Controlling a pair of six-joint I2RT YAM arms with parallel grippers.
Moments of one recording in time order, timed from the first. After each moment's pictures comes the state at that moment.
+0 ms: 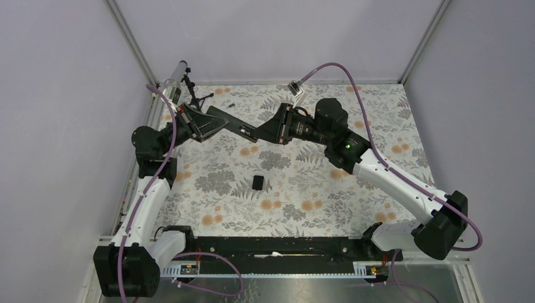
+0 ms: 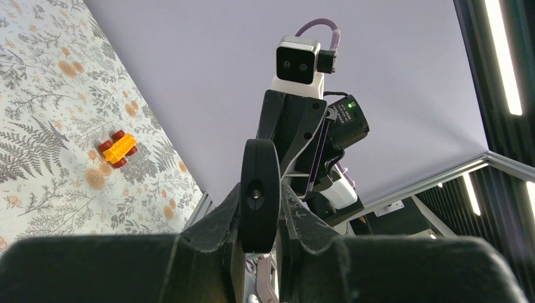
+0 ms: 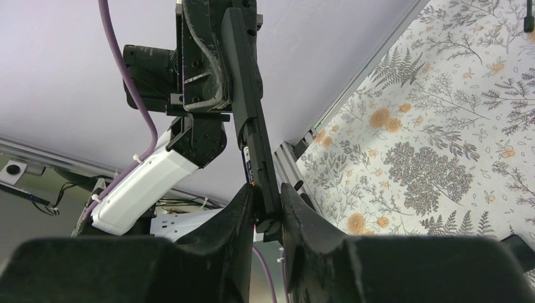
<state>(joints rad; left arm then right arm) -0.01 0.99 0.75 0.68 1.01 -1.52 0.76 1.32 1.21 0.05 -0.47 0.87</state>
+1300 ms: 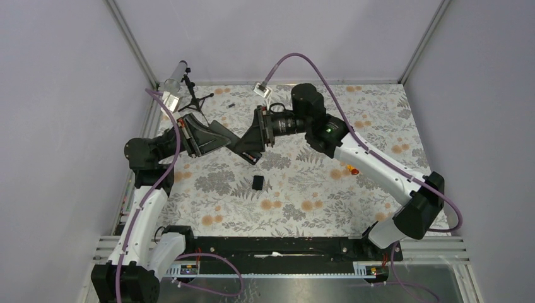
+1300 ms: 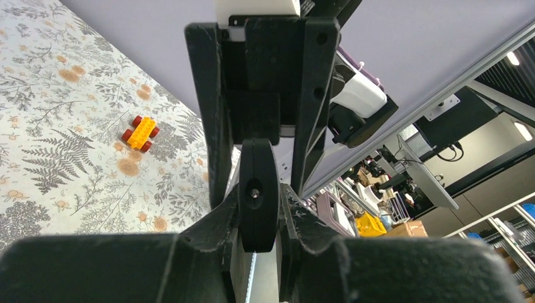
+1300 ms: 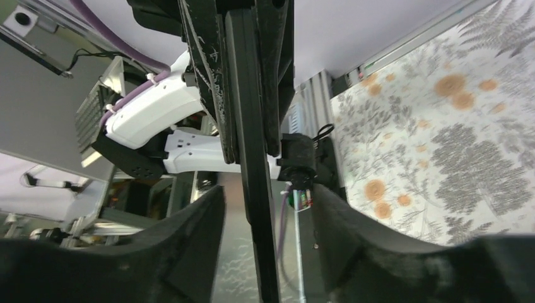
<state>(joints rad) -0.02 0.88 0.74 0.73 1.20 -1.32 0.79 1.52 1.48 -0.10 -0.84 0.65</state>
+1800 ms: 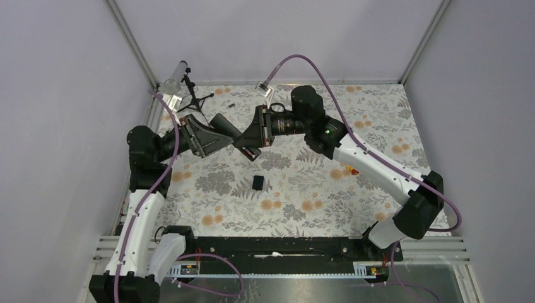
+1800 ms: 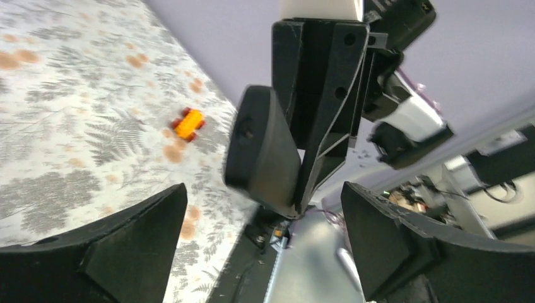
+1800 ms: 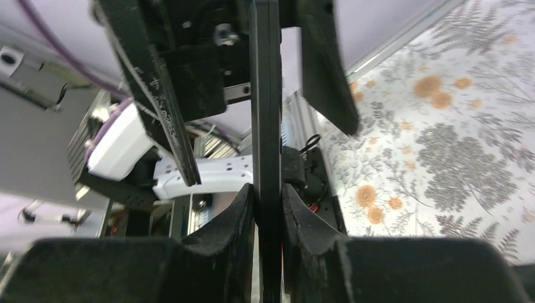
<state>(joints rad) -0.02 0.84 0.79 0.34 1.13 -1.05 0.80 1.54 1.46 -0.06 -0.79 0.69</state>
